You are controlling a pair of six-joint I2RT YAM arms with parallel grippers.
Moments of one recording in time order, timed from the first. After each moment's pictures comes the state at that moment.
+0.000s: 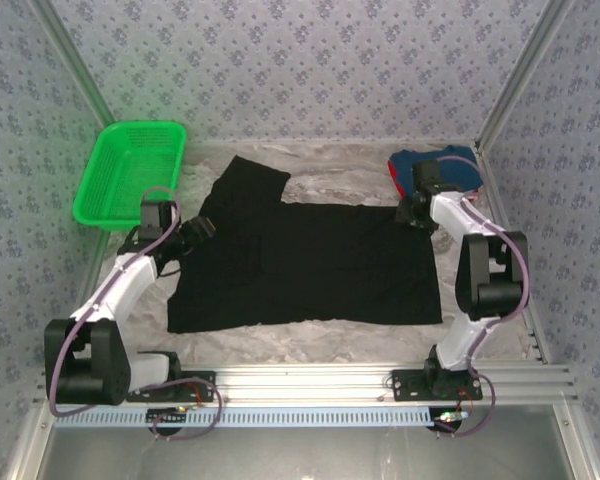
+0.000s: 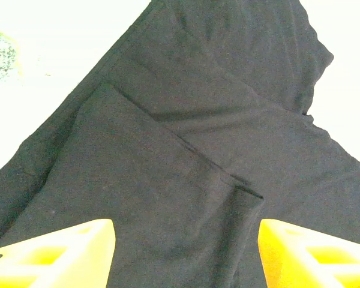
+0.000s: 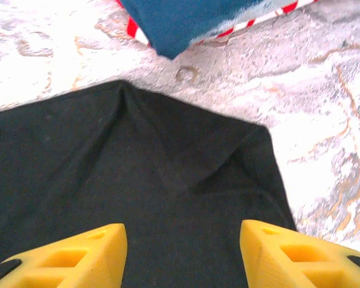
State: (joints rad) left arm -0.06 1.26 0.77 -0.34 0.20 -0.65; right arm 0.07 1.79 1.27 -0.61 0.13 0.30
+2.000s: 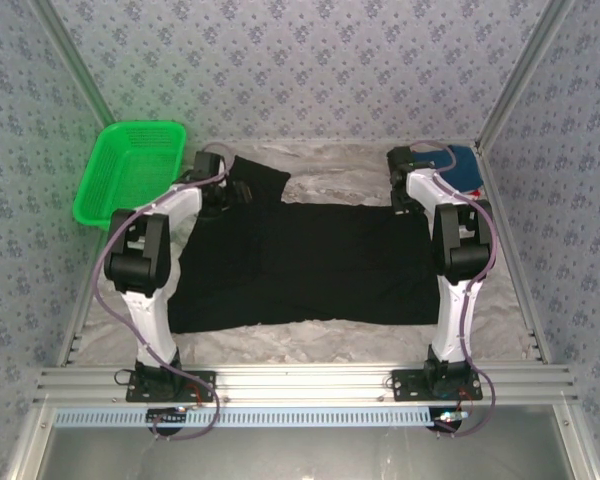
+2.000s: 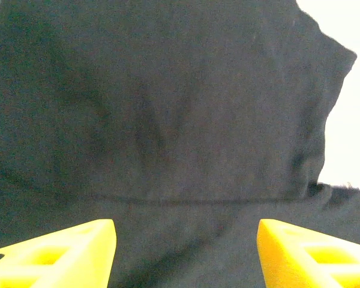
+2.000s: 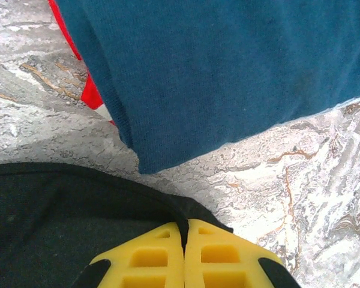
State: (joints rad) left arm -0.20 2.02 1.45 -0.36 0.17 -0.46; right arm 0.13 2.11 1.61 -0.78 0.45 0.09
